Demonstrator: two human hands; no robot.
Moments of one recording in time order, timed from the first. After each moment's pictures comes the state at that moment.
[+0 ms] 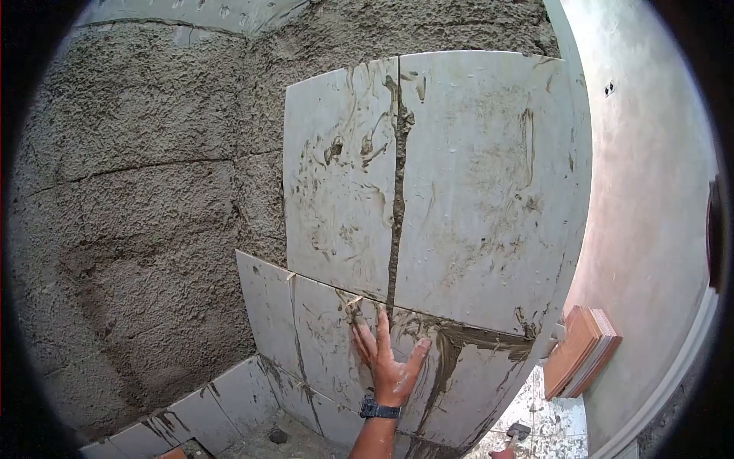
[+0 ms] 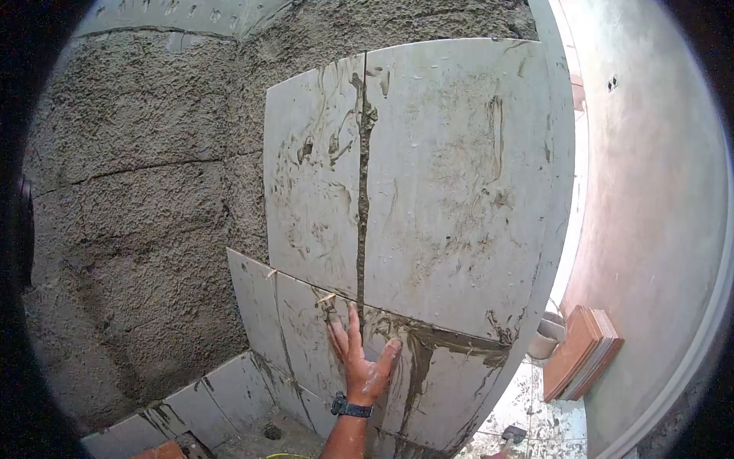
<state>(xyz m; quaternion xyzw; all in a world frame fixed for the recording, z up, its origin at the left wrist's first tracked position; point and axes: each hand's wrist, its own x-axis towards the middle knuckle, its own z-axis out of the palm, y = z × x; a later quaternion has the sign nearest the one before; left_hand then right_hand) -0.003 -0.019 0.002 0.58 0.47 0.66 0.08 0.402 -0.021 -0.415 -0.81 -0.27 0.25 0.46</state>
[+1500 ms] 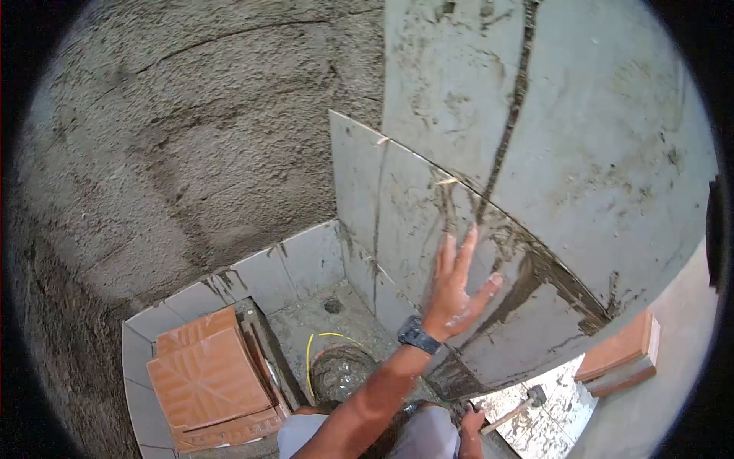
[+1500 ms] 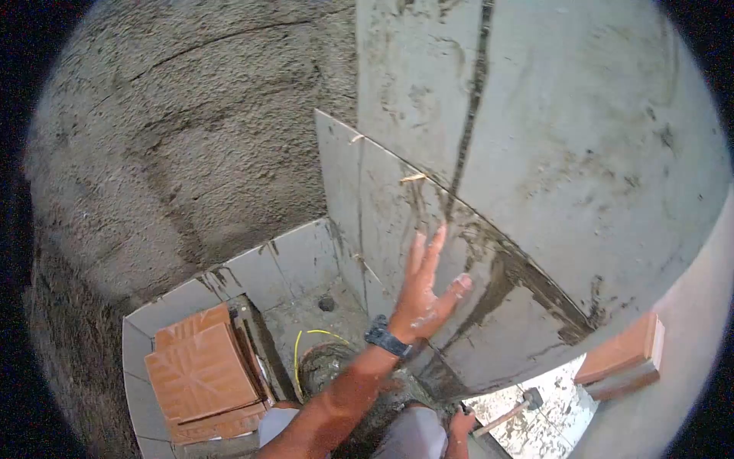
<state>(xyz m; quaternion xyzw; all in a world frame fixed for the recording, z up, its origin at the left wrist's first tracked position) -0.004 -0.043 -0.019 0.62 0.50 0.60 0.10 0.310 -0.117 -0.513 -0.78 -0.37 0.36 0.36</state>
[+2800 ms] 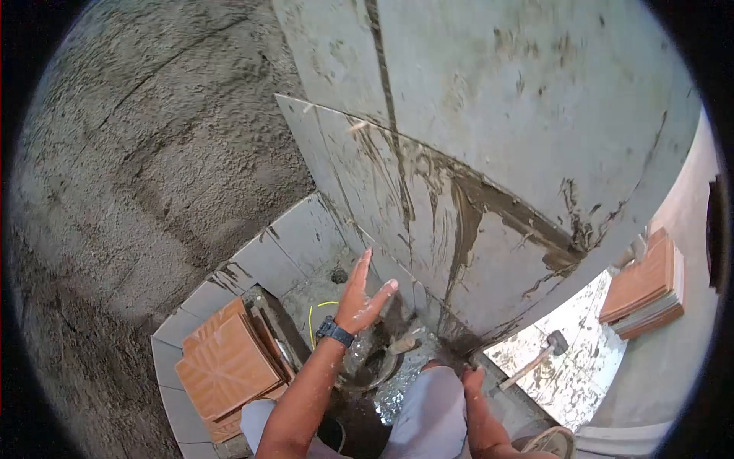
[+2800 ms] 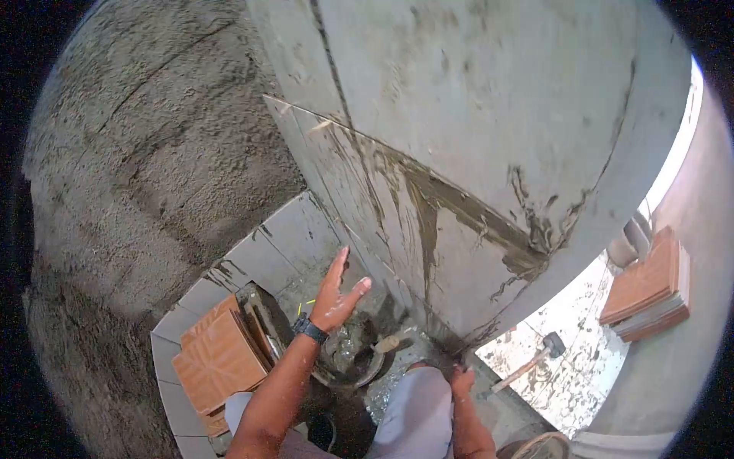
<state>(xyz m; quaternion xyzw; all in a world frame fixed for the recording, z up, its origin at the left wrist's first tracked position) -0.062 -0.111 -0.127 0.59 0.65 0.44 0.19 0.276 -0.140 -0.521 -0.73 -0.48 0.39 0.31</state>
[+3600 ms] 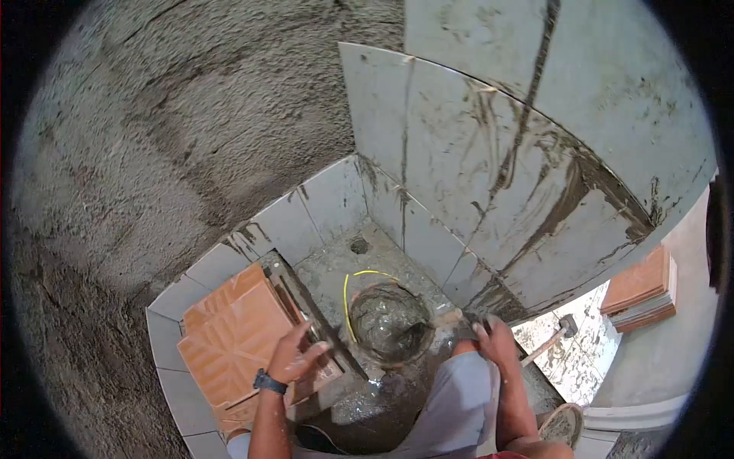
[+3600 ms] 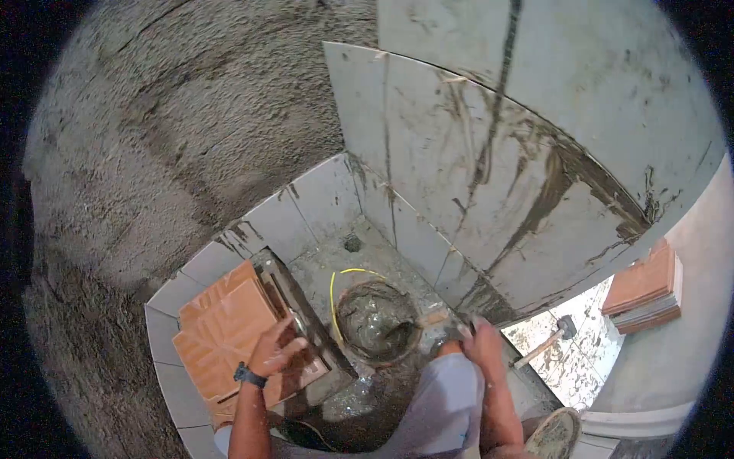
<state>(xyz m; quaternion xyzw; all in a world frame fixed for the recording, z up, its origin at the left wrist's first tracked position) -0.228 -0.378 -0.169 0.51 0.74 0.35 0.27 0.166 -0.158 -0.214 -0.55 -0.79 0.23 0.16</state>
